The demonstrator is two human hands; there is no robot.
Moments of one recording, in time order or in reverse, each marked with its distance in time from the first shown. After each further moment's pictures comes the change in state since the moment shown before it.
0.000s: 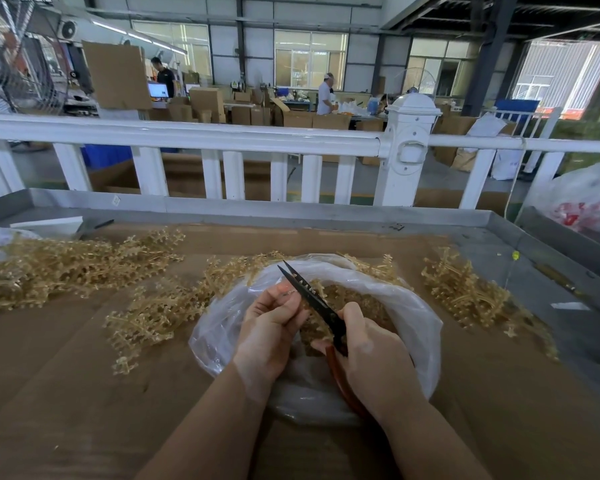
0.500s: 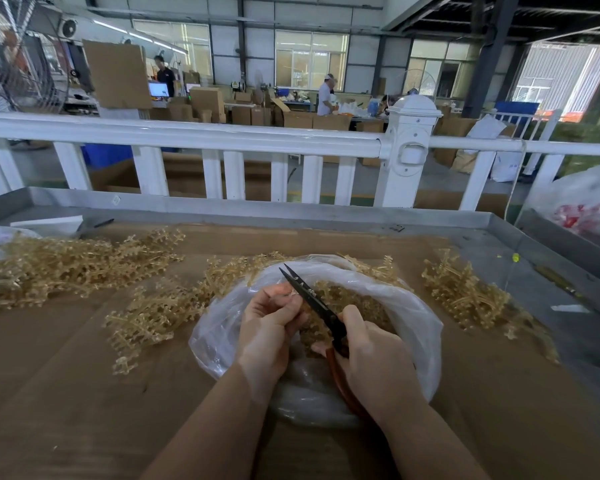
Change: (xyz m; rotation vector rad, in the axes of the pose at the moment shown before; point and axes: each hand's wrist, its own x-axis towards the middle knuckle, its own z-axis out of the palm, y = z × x) left_hand 0.003 -0.005 -0.001 0.093 0.063 0.122; right_hand 0.000 -0.001 -0.003 -0.047 0.043 0.029
